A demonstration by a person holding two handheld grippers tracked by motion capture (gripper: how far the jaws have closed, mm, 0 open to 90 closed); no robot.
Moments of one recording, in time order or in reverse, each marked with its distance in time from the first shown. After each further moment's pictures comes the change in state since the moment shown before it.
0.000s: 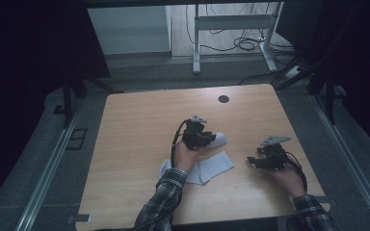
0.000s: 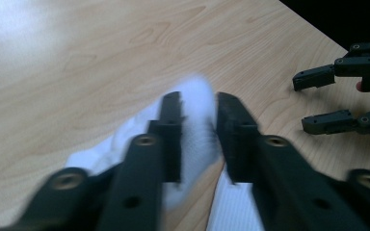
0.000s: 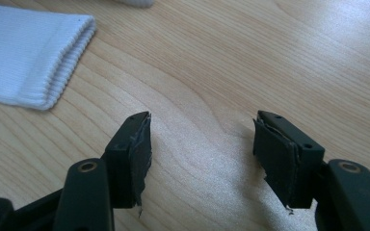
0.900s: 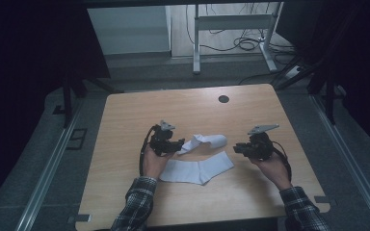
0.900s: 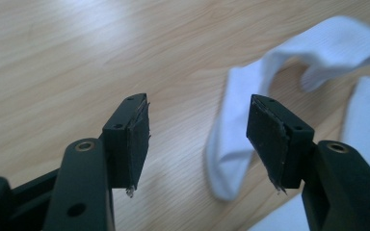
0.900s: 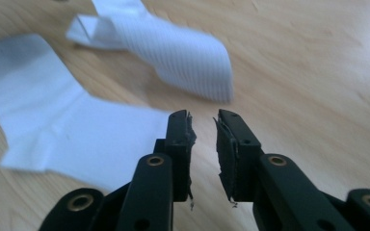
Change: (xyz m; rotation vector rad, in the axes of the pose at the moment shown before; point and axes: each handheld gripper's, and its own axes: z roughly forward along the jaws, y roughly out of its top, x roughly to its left) left arm 0.058 -0.053 -0.069 0.023 0.282 0.009; right arm 0.031 0.059 0.001 -0.053 0.169 0.050
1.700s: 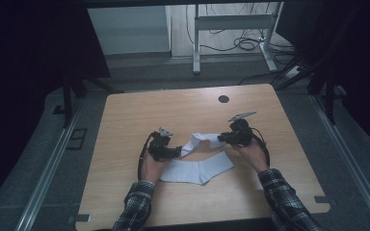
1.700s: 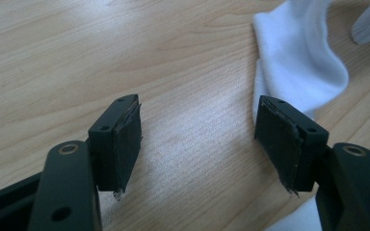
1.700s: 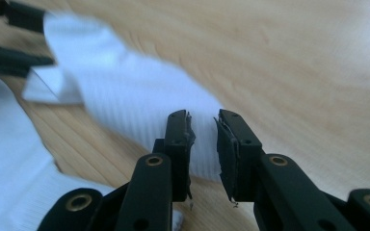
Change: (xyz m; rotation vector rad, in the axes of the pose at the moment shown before) left arm 0.008 -0.026 0.023 0.067 -0.001 -0.003; right arm -0.003 0.045 0.060 0.044 -0.014 0.038
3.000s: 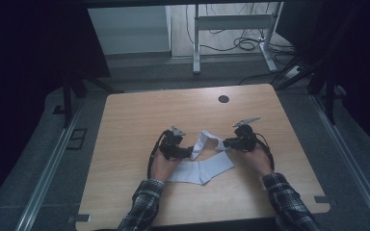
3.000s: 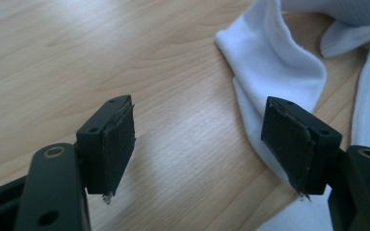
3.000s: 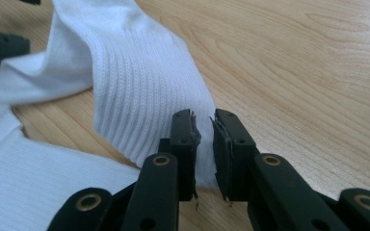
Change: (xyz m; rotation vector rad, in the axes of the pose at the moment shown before) left arm -0.035 0.021 0.011 0.005 -0.027 0.091; right arm -0.016 -0.026 0.005 0.026 0.009 0.007
